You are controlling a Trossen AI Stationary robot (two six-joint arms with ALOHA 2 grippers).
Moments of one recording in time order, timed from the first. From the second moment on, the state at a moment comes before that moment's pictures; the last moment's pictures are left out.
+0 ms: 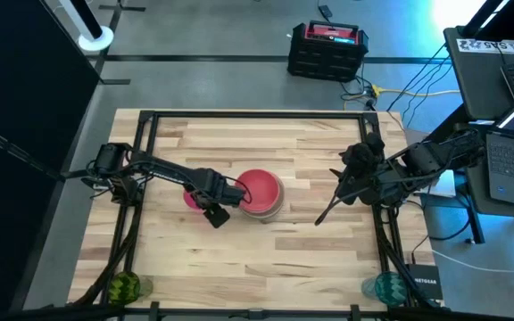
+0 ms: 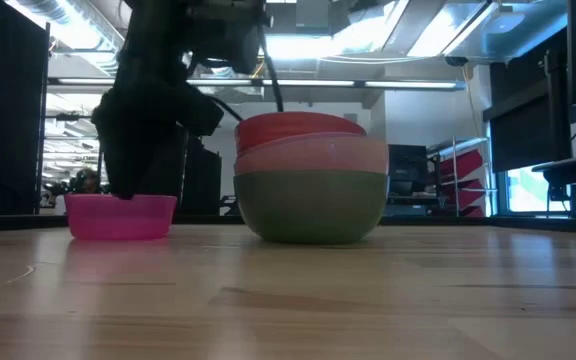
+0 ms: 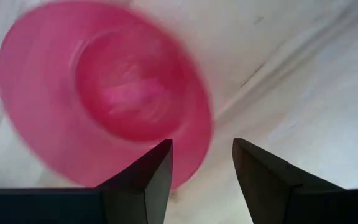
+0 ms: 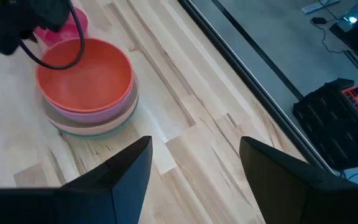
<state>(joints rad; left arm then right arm) -0.11 1.80 1.24 -1.14 -0.03 -0.81 0.44 1.19 1.50 -1.48 0.70 0.78</state>
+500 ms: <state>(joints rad) -0.10 1.76 1.25 -1.13 -0.01 -0.78 0.44 1.19 1.50 -1.47 0.69 0.78</state>
